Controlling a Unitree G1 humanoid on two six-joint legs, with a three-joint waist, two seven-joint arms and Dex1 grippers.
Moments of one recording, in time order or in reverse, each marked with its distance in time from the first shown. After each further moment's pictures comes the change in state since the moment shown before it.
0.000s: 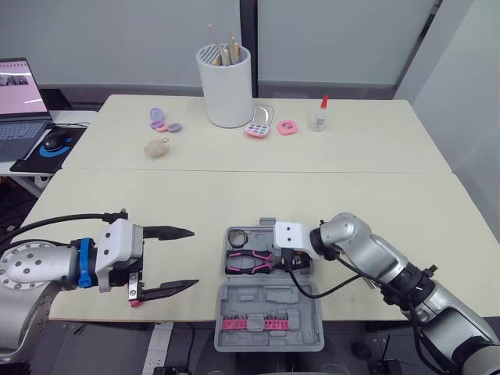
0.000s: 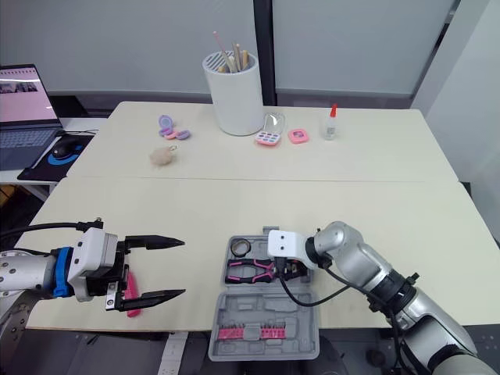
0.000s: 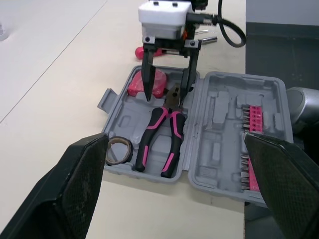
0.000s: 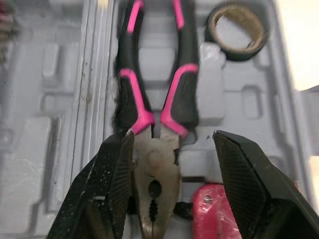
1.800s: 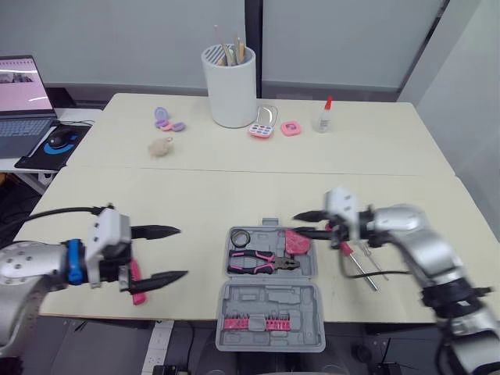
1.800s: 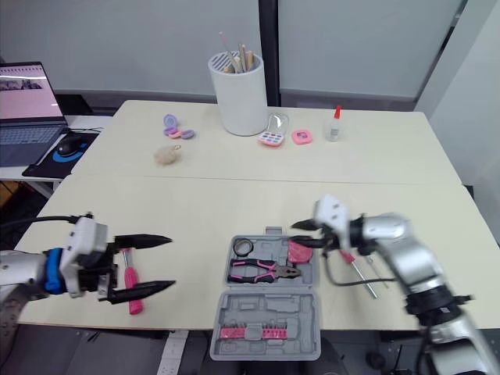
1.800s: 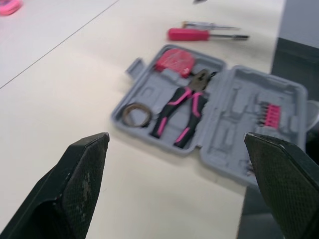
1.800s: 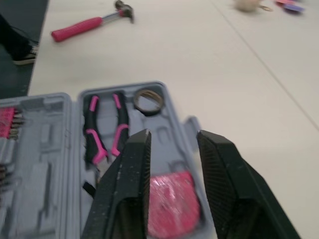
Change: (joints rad) left arm 0.008 0.055 0.122 0.154 -0.057 0.179 0.014; right arm 0.183 -0.270 -0.494 -0.104 0.370 -0.086 0.087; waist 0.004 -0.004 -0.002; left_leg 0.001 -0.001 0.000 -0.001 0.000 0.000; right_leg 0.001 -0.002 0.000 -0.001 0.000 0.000
